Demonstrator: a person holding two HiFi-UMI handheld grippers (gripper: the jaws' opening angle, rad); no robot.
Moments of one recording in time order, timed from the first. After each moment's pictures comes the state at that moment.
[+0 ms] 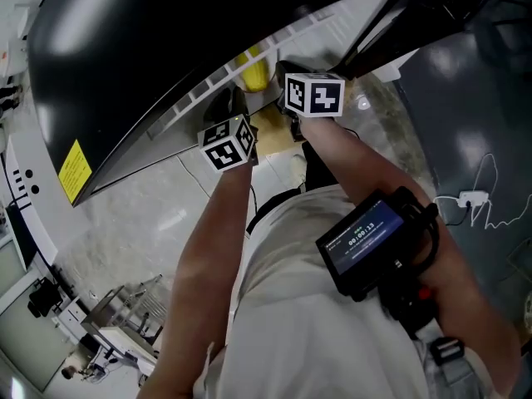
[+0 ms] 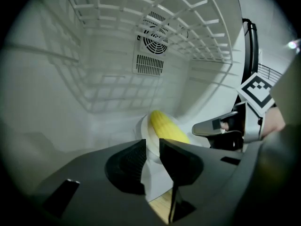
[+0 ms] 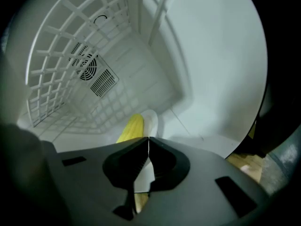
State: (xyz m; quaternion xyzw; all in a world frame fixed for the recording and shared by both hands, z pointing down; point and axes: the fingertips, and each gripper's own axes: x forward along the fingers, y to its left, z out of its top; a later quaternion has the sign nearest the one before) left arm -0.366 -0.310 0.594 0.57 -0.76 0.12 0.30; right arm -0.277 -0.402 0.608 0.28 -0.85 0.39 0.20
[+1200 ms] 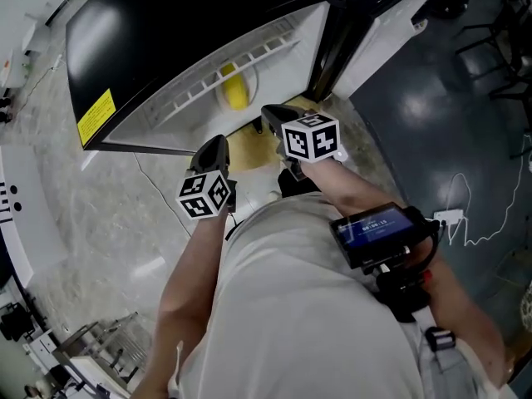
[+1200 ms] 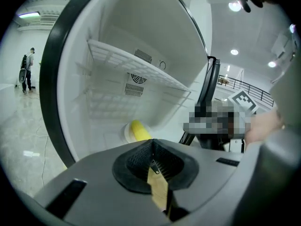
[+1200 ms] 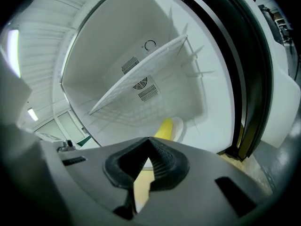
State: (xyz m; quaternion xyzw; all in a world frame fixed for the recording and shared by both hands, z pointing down) left arm -0.317 -0.233 0.532 0.65 -0.71 0.04 0.27; right arm -0.240 -0.328 0.524 0.17 -0.92 0.30 0.17
